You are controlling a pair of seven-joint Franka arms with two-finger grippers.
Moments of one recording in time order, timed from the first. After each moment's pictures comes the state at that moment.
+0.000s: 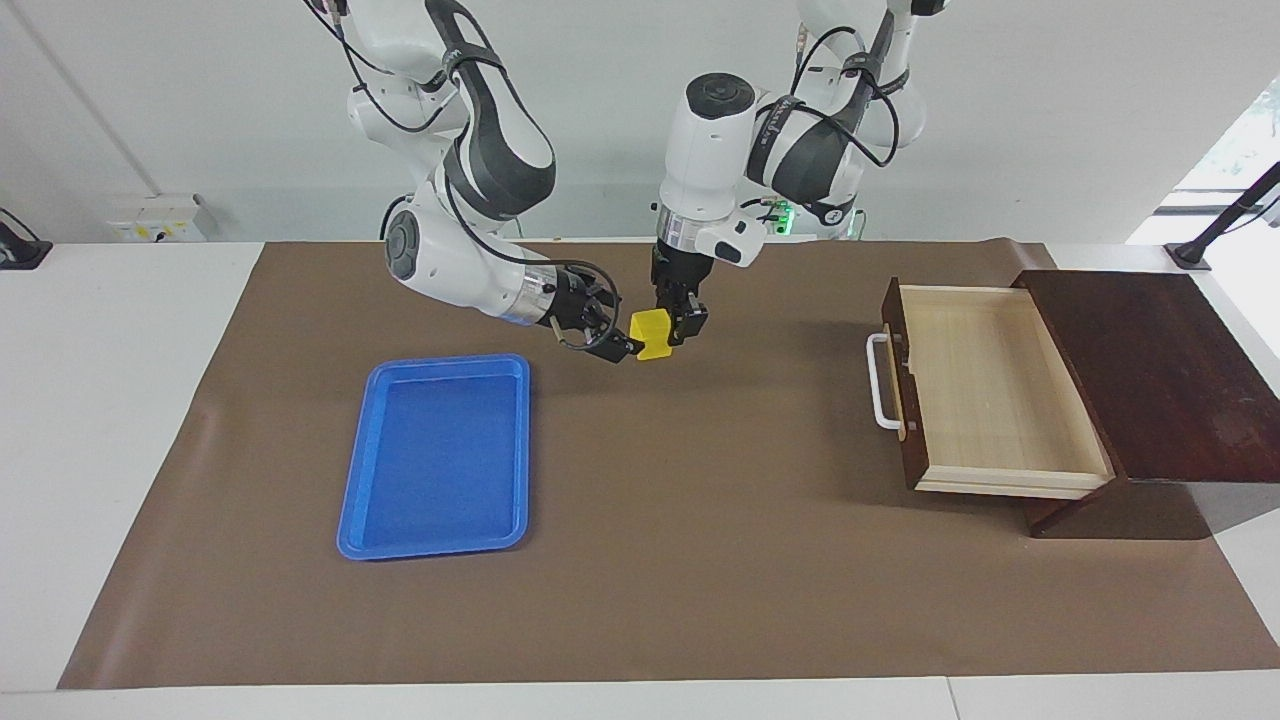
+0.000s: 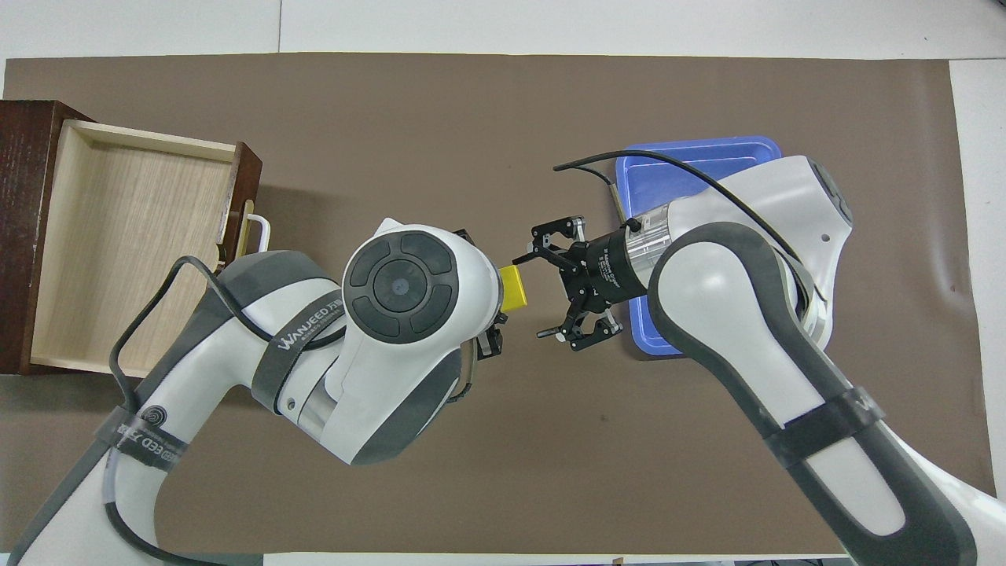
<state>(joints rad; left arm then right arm) -0.60 0.15 -0.14 -1.78 -0.02 2.06 -2.49 0.31 0.15 0.05 -1.96 0.92 2.03 1.13</state>
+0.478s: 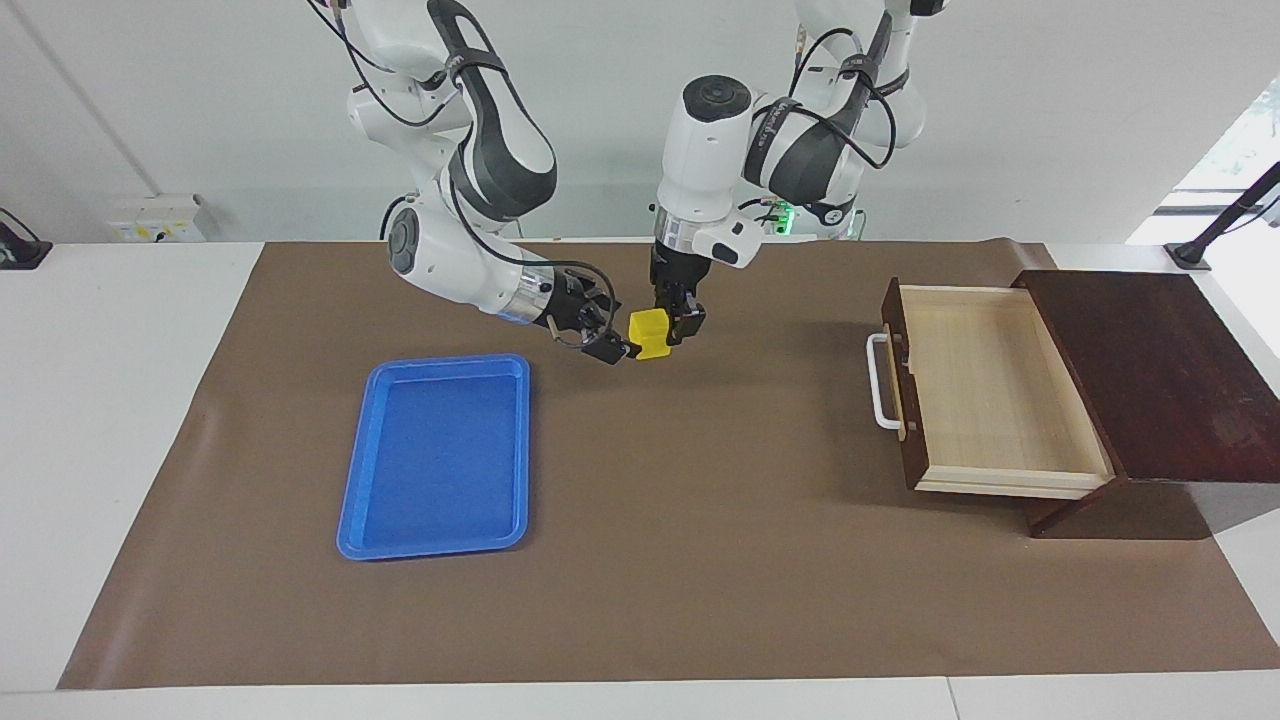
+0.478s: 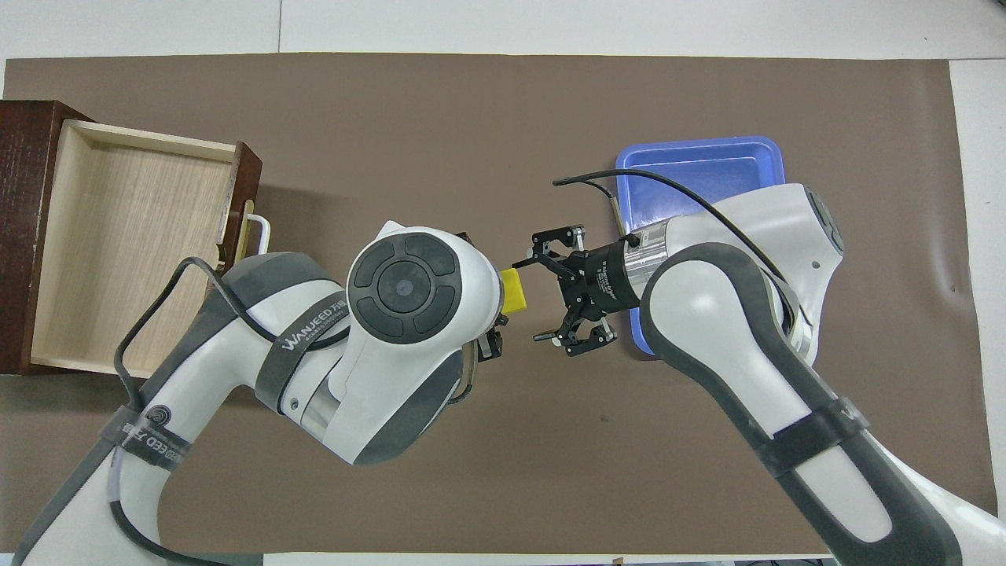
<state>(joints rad) -0.60 0.15 -0.14 -1.79 -0.02 2.06 -2.49 0.32 0.14 0.05 -2.01 0.96 2.10 1.09</state>
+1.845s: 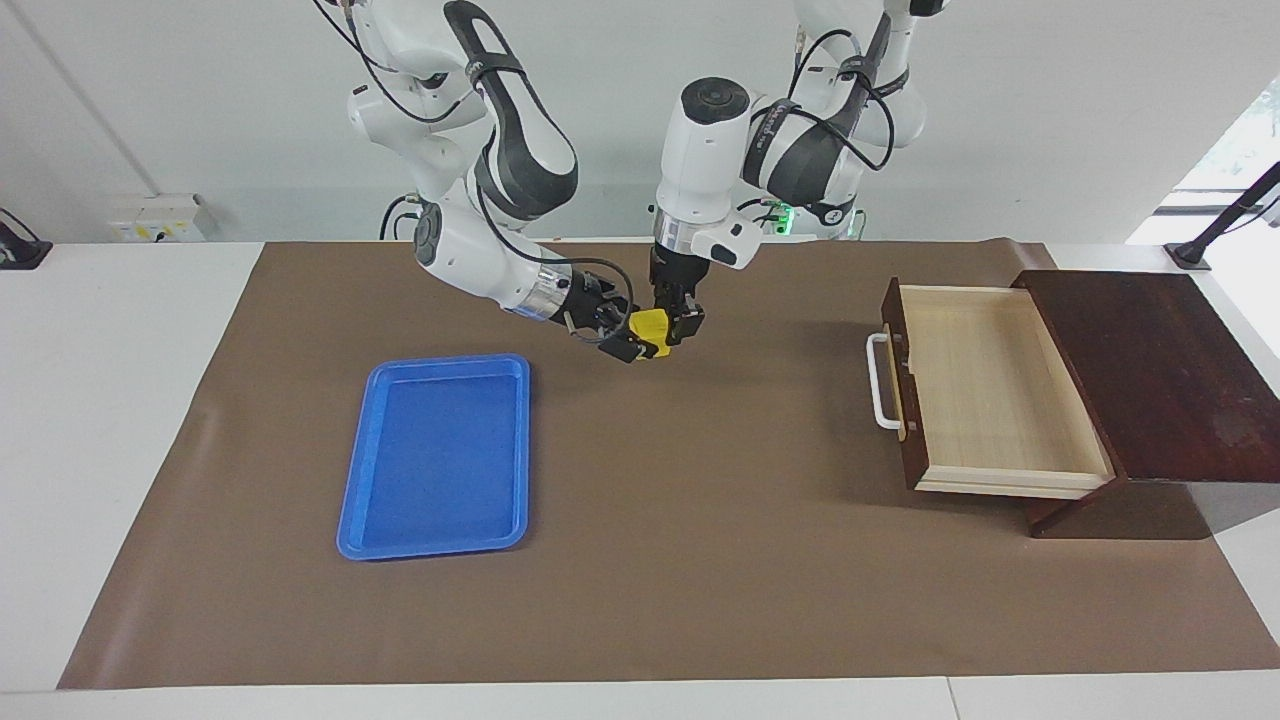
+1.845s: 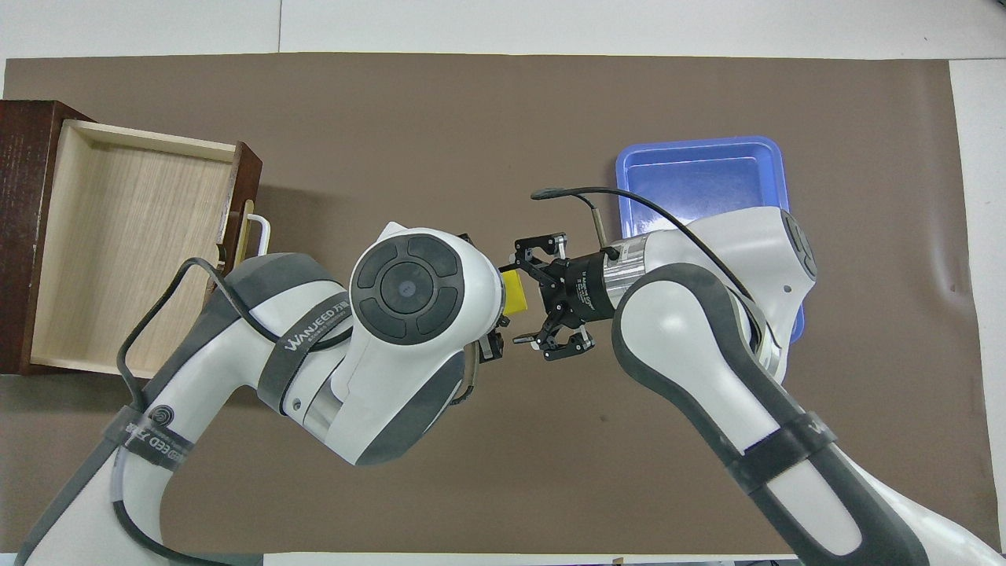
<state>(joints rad) -0.60 0.15 -0.14 -1.79 -0.02 2.06 -2.49 0.38 0.14 0.05 -2.04 1.02 2.18 1.08</state>
